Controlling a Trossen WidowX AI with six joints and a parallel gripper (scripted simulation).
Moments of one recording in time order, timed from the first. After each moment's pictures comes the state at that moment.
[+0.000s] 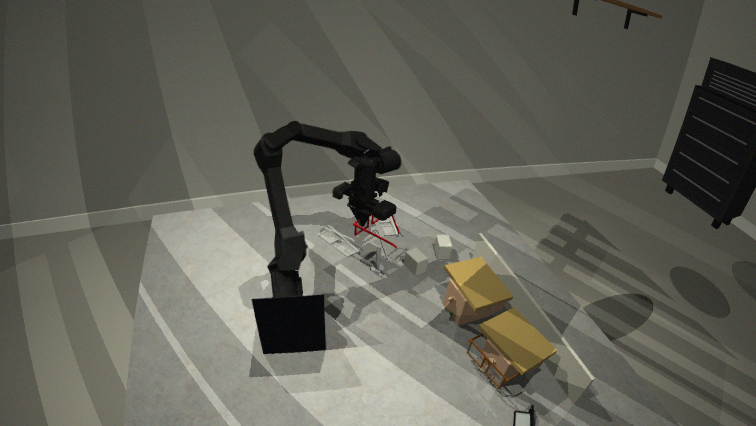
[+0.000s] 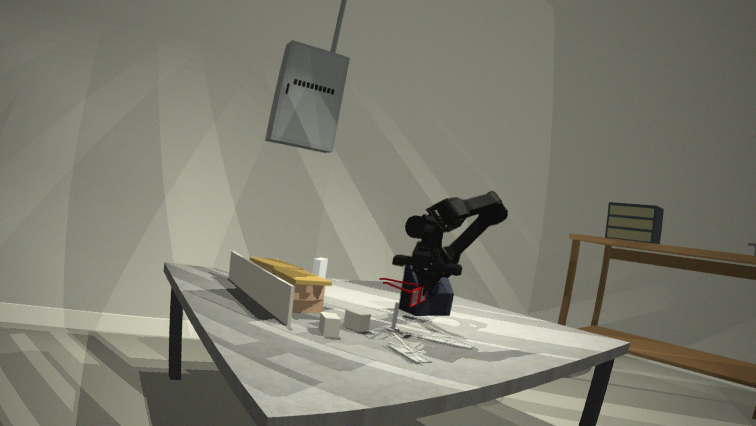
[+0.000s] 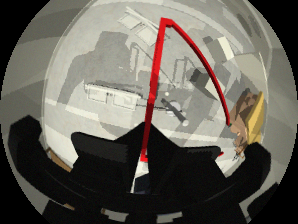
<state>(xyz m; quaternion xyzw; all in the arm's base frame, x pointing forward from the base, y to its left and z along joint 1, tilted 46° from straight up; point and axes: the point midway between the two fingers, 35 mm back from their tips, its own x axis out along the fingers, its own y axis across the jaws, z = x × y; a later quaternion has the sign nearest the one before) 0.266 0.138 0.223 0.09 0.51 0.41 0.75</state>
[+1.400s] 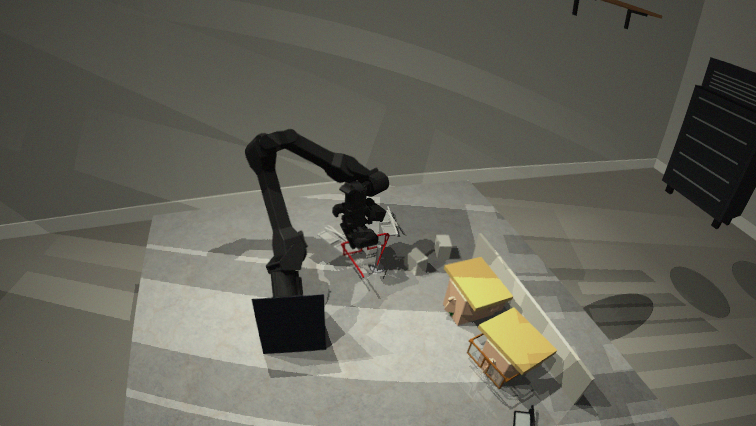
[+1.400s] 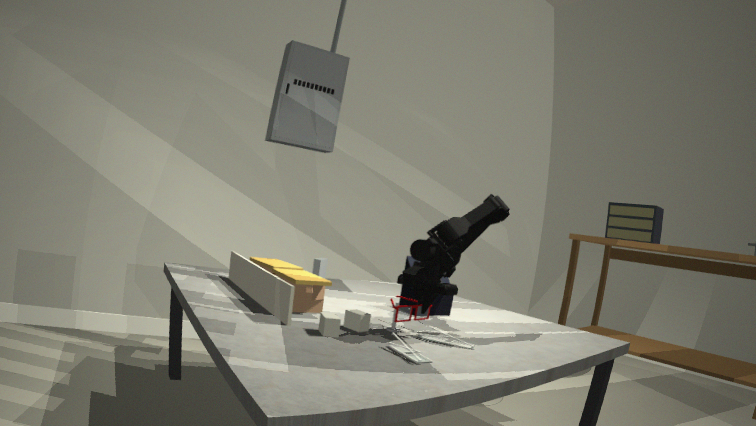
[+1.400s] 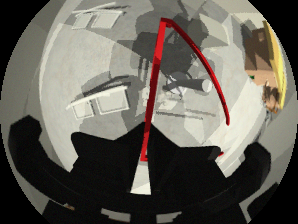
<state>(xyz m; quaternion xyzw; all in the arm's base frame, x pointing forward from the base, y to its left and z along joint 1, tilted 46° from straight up) 0.244 0.166 0.164 0.25 0.59 0.29 0.71</state>
